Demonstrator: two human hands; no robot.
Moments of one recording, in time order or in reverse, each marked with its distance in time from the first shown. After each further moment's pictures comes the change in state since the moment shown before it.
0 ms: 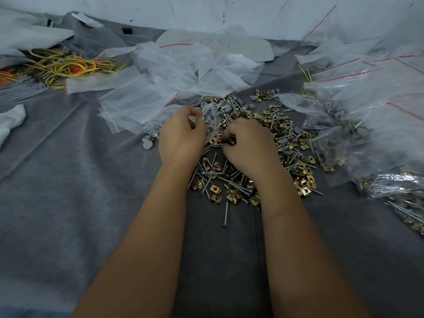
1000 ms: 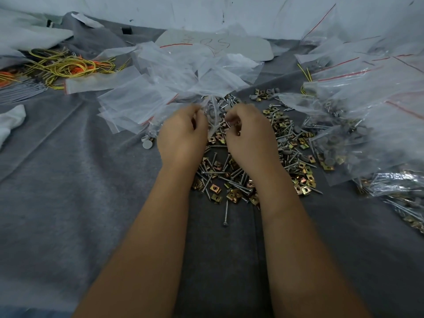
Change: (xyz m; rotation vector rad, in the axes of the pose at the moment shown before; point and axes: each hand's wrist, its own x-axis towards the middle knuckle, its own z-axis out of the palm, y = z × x) left_hand -0.008 0.007 -0.002 0.041 0.116 0.156; right_hand 0.001 -0.005 0.001 0.286 0.292 -0.034
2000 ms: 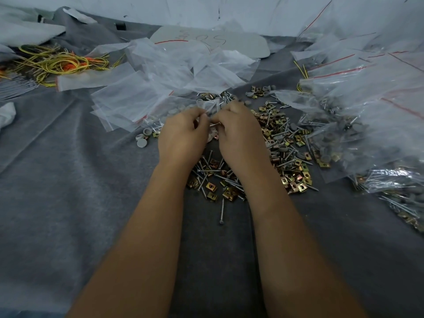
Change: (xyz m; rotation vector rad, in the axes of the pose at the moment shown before) left_hand 0.002 -0.003 0.003 -0.017 -0.185 0.020; right_hand 0.000 -0.005 0.008 -0.119 -0.046 -0.141
